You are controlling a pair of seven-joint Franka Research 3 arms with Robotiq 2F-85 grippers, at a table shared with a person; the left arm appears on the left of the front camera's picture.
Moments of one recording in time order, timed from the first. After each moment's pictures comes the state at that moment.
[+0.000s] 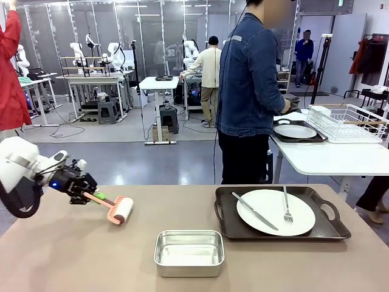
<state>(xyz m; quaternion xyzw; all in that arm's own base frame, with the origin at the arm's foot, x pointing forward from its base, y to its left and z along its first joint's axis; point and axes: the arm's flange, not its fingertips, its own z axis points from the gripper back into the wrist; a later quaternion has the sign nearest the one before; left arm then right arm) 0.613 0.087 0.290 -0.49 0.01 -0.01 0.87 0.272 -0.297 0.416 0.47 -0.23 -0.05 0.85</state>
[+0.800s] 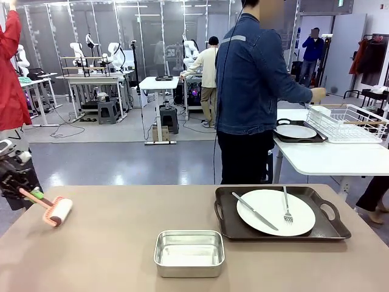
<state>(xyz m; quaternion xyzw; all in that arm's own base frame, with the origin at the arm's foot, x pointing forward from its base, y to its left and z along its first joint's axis) 0.573 0.242 0.356 -0.33 -0.01 0.04 0.94 0.272 -0.297 0.416 0.47 -0.23 -0.05 0.85</state>
